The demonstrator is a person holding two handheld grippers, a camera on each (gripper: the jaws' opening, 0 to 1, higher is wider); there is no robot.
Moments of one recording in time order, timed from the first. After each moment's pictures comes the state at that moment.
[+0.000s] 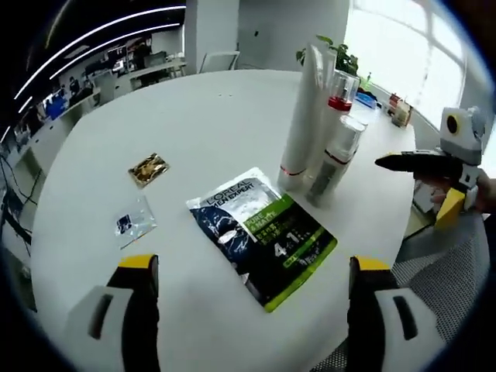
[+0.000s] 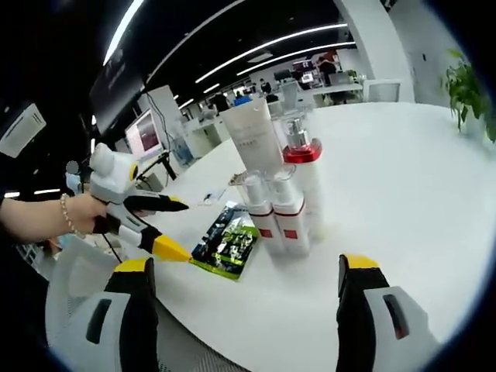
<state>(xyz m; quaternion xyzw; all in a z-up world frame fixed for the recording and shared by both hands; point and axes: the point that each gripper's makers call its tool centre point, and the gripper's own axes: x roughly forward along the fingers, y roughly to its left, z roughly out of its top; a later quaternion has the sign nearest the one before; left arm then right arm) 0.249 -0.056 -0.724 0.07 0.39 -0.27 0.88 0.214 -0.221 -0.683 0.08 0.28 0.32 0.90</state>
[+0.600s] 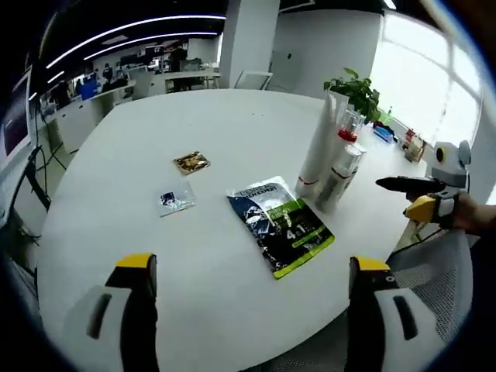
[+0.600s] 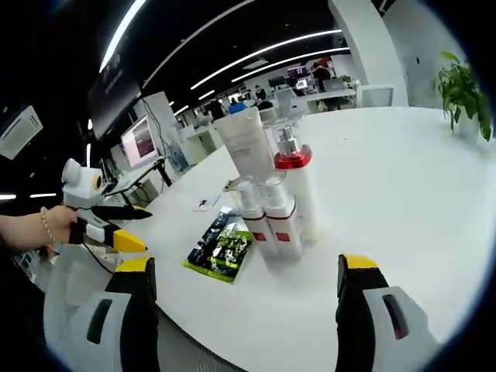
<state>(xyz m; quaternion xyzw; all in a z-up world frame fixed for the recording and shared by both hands) 0.210 0.001 -0.696 0.00 0.37 -0.20 0.91 0.217 -0.230 -0.681 0.08 0.27 0.31 0.91</state>
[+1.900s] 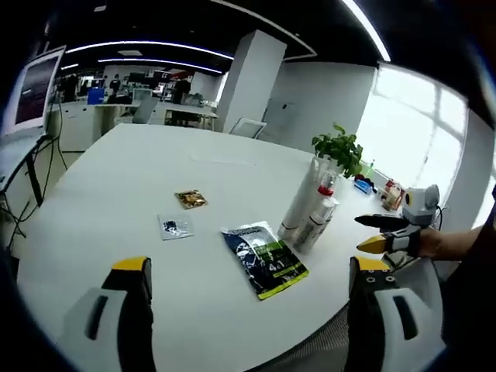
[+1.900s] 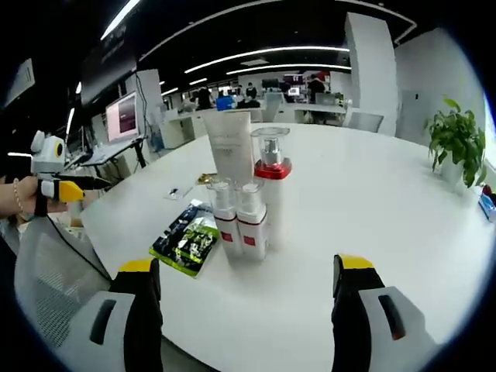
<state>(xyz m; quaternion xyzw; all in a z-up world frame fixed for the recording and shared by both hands) 0.200 0.008 -0.647 -0.10 0.26 -0.24 0.93 0.230 -0.258 -0.669 -0.04 0.26 0.24 0.94</state>
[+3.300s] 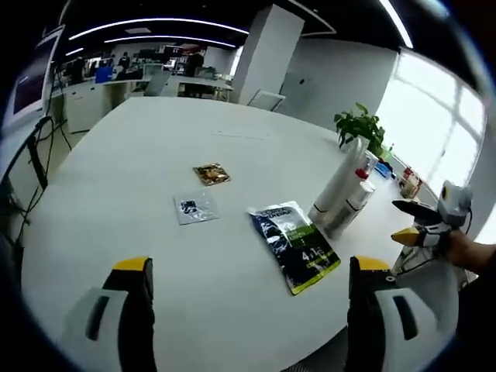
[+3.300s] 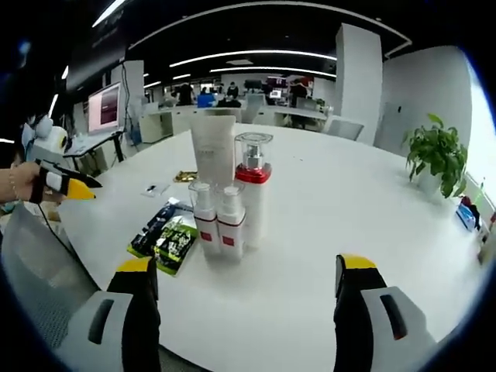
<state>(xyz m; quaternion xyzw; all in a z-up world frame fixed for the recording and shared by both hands) 0.245 0.027 -0.691 -0.08 0.34 -0.19 0.92 0.230 -0.272 -0.671 -0.08 0.25 0.18 0.95</state>
